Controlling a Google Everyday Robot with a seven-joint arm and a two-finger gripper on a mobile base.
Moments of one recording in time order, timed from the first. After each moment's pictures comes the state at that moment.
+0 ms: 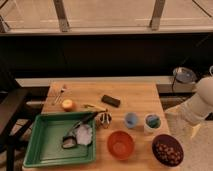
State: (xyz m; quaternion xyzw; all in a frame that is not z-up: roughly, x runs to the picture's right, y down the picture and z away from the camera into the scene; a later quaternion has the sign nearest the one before) arm 0.339 0.177 0.645 -0.31 -0.13 -0.21 0.92
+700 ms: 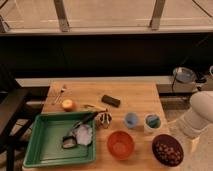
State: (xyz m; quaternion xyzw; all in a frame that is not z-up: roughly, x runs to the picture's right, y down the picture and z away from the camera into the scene) arm 0.343 0.243 0.659 -0.36 -0.14 -0.19 0.90
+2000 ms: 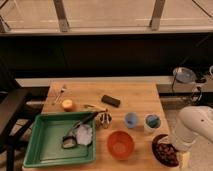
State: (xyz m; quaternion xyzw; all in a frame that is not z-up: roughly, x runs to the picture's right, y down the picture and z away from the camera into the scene) arm 0.316 0.326 0.690 -0.43 -0.17 -0.15 0.87
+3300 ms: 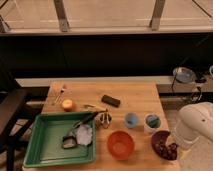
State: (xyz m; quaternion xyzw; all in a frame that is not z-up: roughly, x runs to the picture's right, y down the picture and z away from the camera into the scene) arm 0.334 0.294 0.673 -0.40 -0.11 -0.18 0.89
